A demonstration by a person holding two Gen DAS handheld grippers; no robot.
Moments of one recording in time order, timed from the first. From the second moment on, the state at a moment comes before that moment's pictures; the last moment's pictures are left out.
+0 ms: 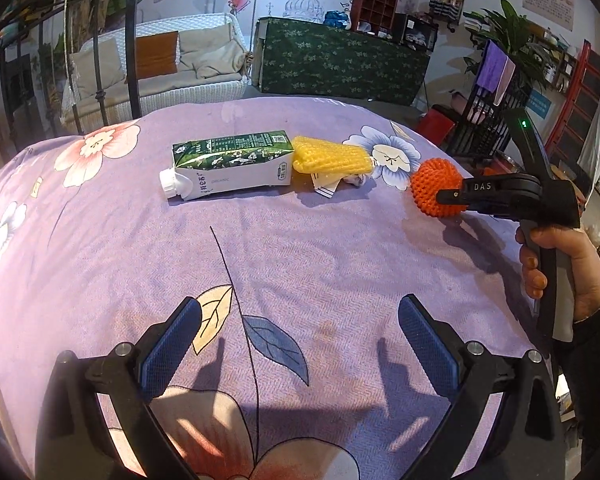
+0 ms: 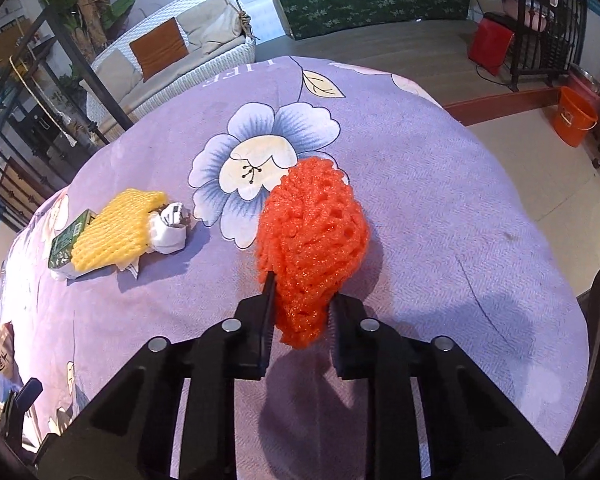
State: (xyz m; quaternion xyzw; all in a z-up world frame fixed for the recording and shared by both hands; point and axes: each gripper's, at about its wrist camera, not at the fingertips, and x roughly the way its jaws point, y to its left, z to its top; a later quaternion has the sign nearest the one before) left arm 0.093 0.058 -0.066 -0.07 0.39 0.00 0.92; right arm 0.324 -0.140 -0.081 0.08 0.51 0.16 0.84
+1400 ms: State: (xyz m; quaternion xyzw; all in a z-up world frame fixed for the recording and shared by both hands) left arm 0.293 0.096 -0.102 0.28 0.53 -0.12 0.79; right arm 0.231 -0.184 -0.051 0.13 0.50 0.20 0.83
